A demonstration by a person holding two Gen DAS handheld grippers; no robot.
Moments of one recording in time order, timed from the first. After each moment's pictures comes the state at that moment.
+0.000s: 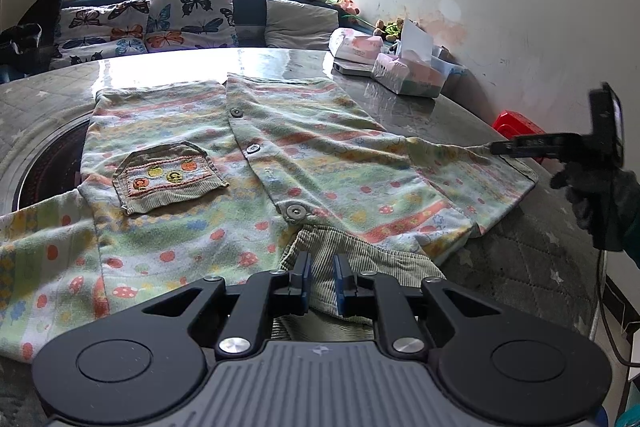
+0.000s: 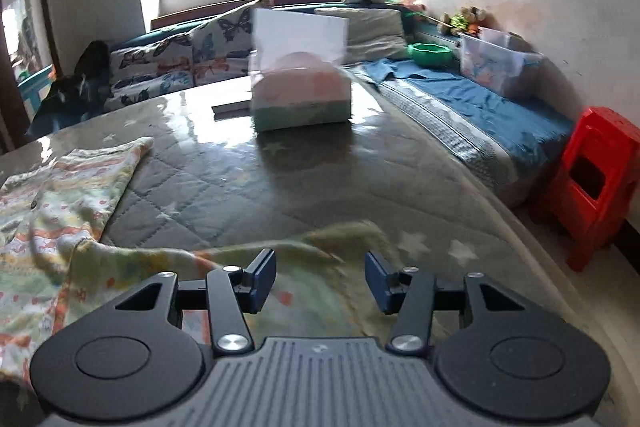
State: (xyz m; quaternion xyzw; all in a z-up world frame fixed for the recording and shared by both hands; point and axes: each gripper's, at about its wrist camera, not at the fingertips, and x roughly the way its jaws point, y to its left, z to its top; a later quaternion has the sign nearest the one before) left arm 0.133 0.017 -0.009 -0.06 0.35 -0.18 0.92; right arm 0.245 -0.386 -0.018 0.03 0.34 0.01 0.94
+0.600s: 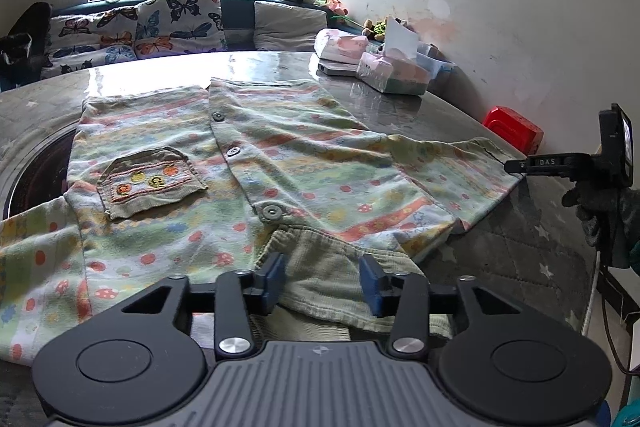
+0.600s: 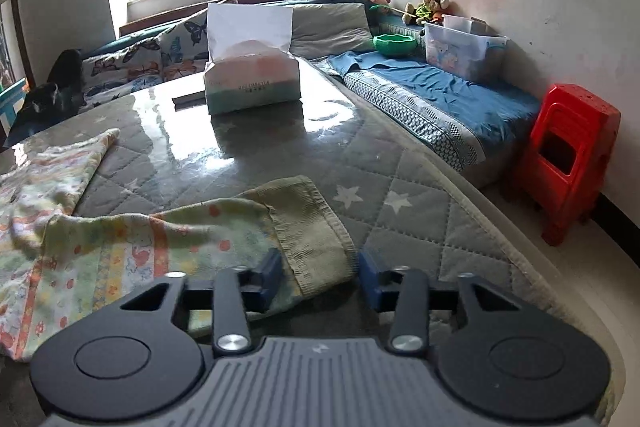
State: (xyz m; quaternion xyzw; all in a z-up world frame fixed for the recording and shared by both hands) left arm 0.127 0.004 -0.006 -0.04 0.34 -0.19 0.92; right arm 0.214 -0.413 -0.028 0.04 0.34 -0.04 0.94
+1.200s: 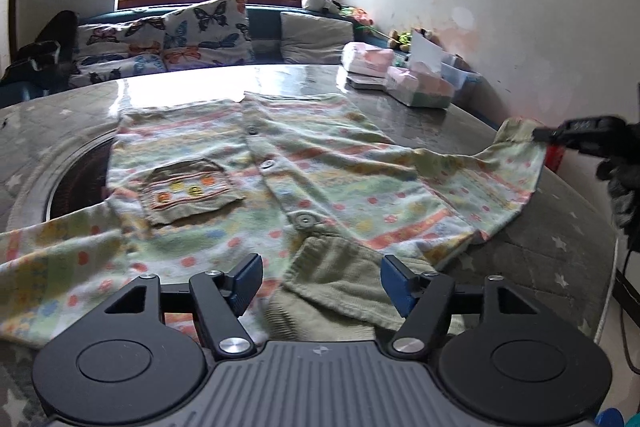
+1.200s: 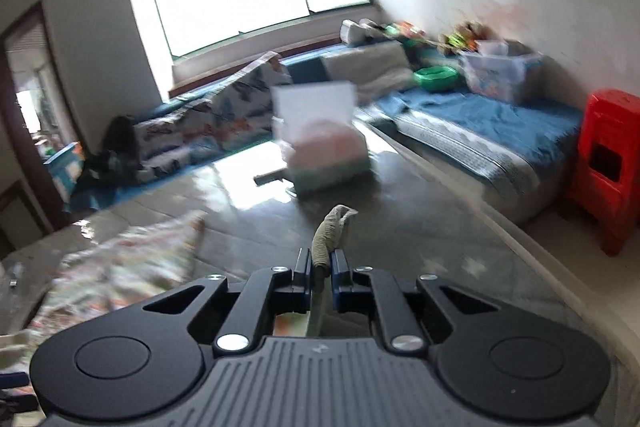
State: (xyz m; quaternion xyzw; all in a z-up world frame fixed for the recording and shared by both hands) left arm 0.117 0.018 0.006 -0.04 0.33 -0.14 0.93; right arm 0.200 -0.385 0.039 0.12 0.26 0.05 0.96
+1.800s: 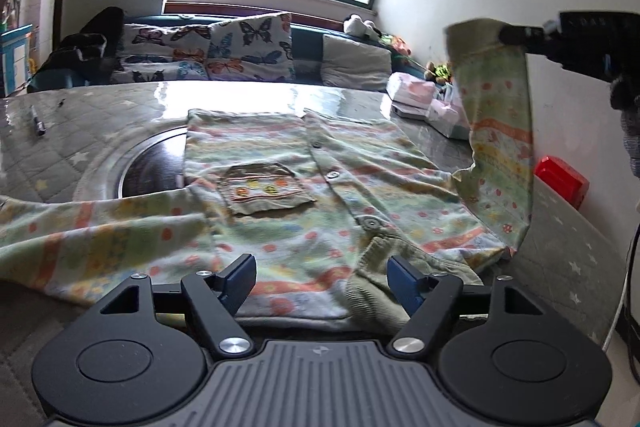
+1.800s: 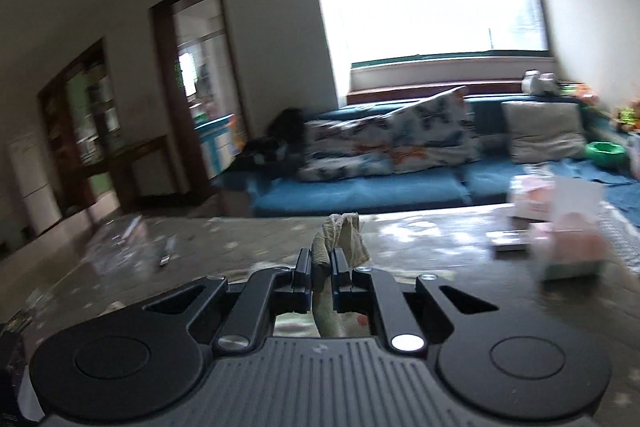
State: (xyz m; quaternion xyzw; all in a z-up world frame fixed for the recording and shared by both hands) left arm 0.084 0.064 0.010 -0.09 0.30 -0.09 0.95; right arm 0.207 -0.191 0.124 0.03 0.21 0.28 0.93
